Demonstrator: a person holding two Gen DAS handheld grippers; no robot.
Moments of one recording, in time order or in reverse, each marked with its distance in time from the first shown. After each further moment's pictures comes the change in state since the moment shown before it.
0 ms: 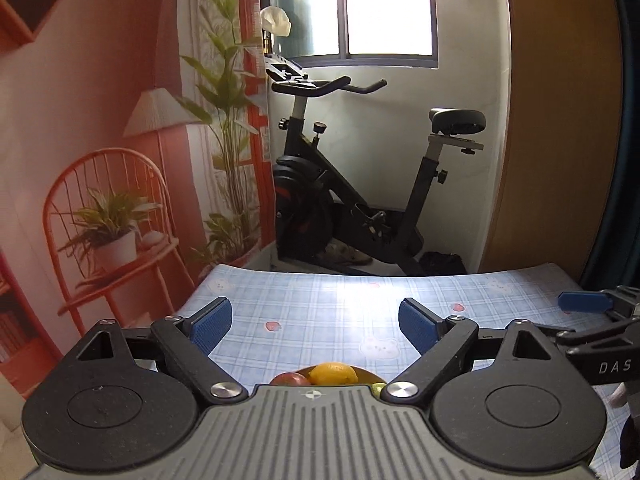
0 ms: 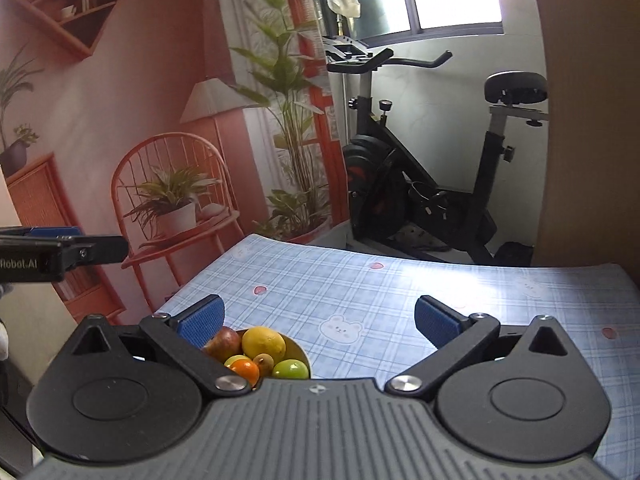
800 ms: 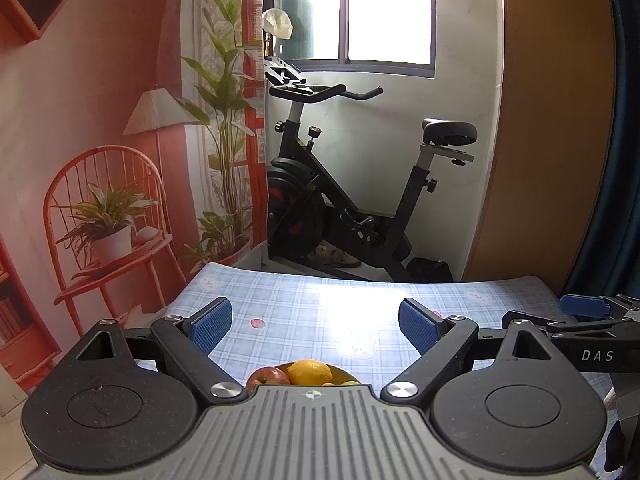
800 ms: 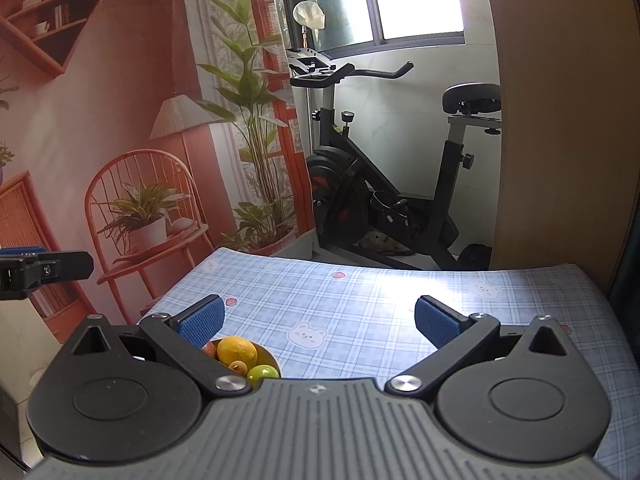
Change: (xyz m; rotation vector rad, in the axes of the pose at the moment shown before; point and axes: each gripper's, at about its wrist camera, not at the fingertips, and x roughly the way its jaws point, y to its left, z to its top) left arm -0.021 -0.004 0.006 -0.045 -0.004 -0.024; right arm -0.027 -0.007 0.010 0.034 -0.016 -0.090
